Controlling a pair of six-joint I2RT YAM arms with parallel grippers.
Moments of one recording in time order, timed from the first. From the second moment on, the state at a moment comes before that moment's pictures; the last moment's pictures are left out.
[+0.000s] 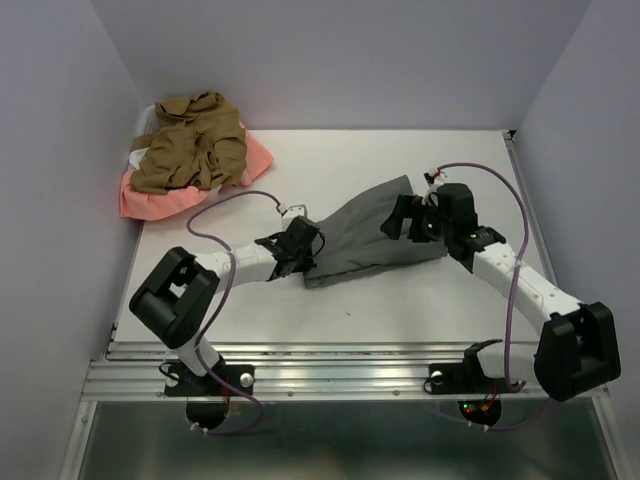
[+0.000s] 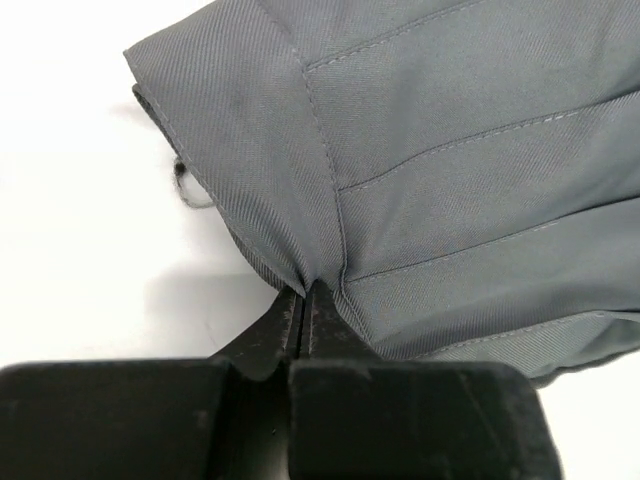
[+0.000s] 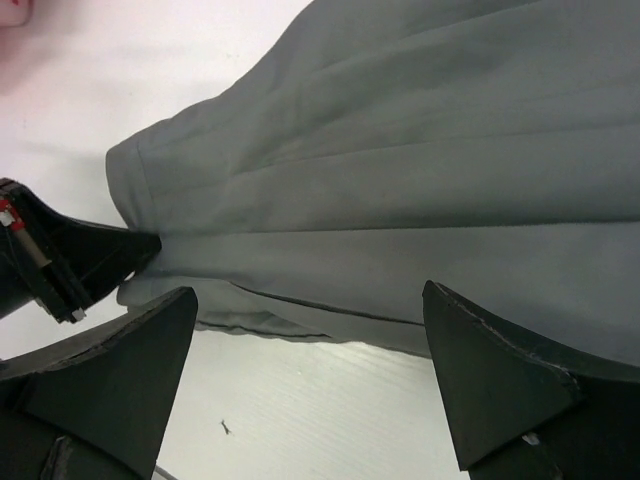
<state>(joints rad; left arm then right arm) -0.72 1.60 0.80 -0.15 -0.26 -0.77 0.31 1.23 0.83 -0.19 -0.22 0.41</state>
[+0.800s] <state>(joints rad) -0.60 1.72 1.06 -0.34 -0.19 -0.40 0.54 1.66 0.87 0.41 0.23 0.45</state>
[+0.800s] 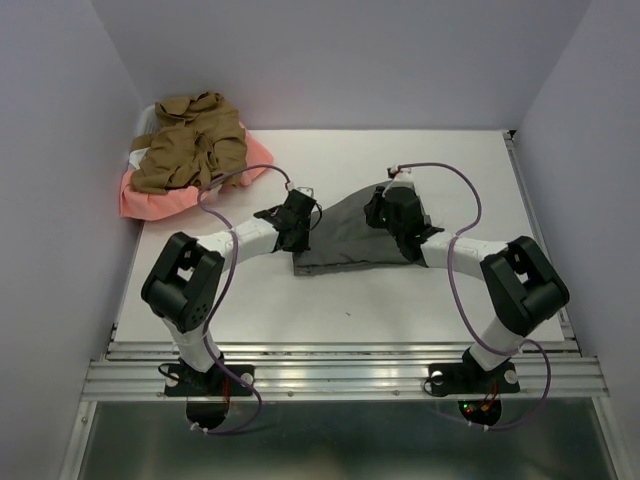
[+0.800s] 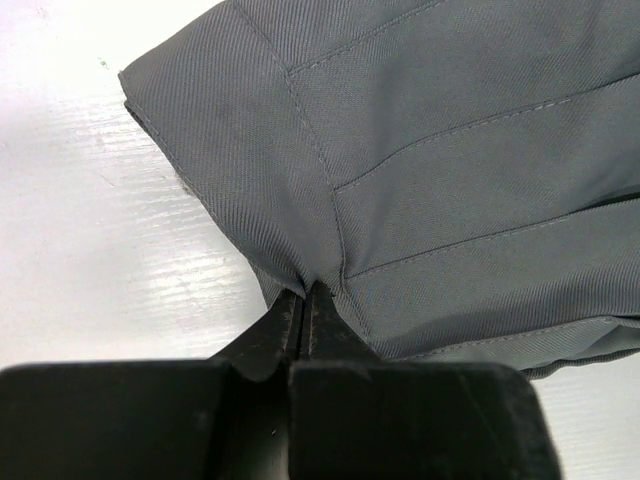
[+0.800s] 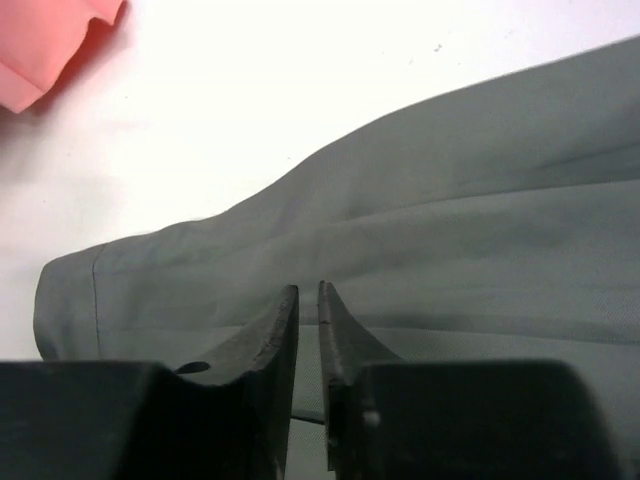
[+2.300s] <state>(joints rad) -0.58 1.55 1.21 -0.38 0.04 -0.45 0.59 1.89 0.87 0.52 0.07 0.54</state>
